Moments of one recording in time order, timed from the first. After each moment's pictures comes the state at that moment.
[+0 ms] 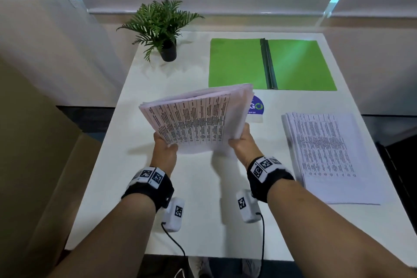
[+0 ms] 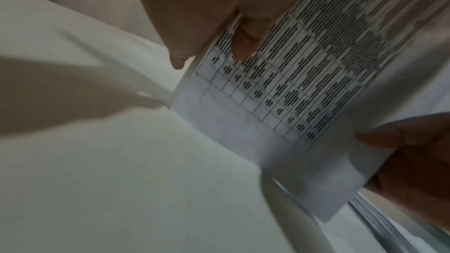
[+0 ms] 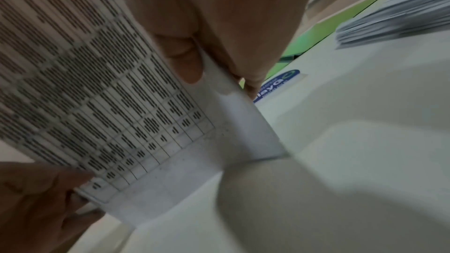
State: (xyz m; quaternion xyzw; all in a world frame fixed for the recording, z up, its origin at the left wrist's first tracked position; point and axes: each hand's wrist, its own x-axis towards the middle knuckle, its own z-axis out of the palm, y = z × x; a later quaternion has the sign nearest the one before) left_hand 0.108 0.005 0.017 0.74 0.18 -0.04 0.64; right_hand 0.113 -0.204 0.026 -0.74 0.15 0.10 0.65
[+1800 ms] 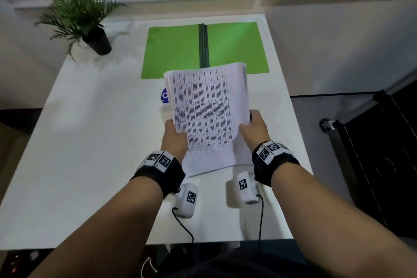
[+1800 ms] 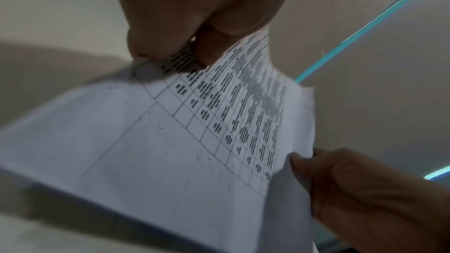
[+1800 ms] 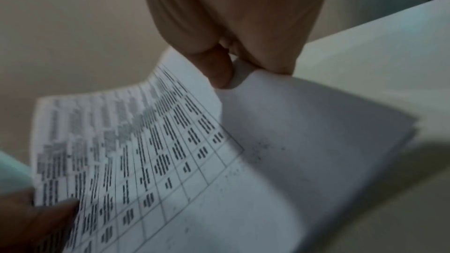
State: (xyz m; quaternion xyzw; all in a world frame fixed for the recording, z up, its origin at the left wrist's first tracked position) left_hand 0.085 -0.257 0.022 0.79 0.18 -0.11 0.58; right_hand 0.077 -0.462 0.028 -0.81 0.24 0.04 0.54
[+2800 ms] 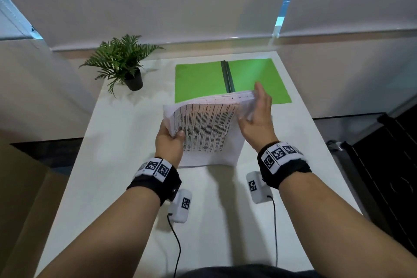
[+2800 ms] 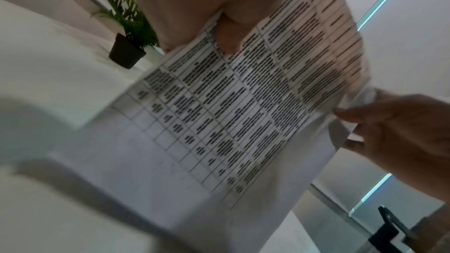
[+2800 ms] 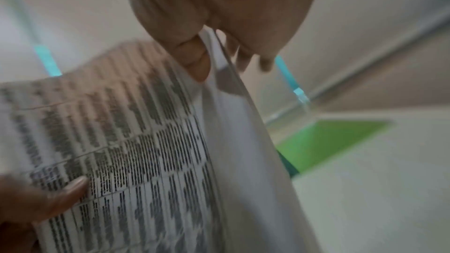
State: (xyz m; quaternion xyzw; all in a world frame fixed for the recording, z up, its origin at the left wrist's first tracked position) left_hand 0.157 -0.120 0.086 0.75 0.09 0.03 0.65; right_hand 0.139 -0.333 0.121 -0.87 0.06 -0.19 0.45
